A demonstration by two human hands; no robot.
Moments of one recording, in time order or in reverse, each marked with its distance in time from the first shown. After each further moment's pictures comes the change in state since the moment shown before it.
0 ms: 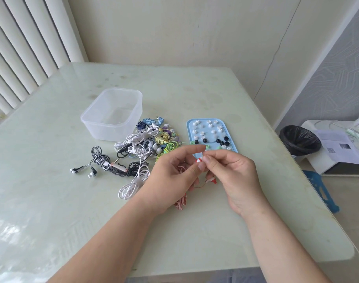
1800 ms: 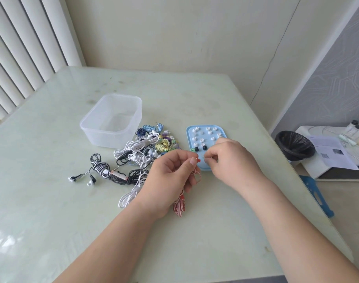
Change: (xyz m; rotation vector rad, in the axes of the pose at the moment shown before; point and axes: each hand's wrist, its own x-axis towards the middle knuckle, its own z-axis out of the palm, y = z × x) left_hand 0.011 -0.002 -0.004 -0.232 0.082 -0.135; right_hand 0.054 -0.028 0.000 -1.363 -0.151 -0.209
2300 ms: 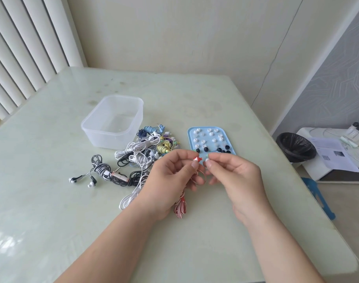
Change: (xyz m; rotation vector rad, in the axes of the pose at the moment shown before) left_hand -0.001 0.002 -0.001 -0.098 -0.040 -0.011; right_hand -0.047 -0.018 0.013 1.292 0.207 0.356
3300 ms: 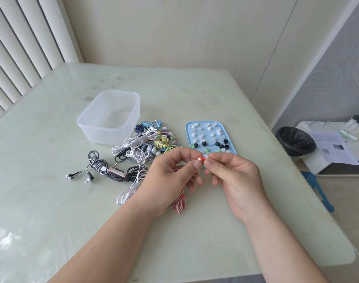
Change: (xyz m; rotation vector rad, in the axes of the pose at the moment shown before) left_hand -0.003 -0.001 -0.001 0.170 -0.076 0.071; right_hand -0.002 0.006 -0.004 0.224 -0.063 0.057
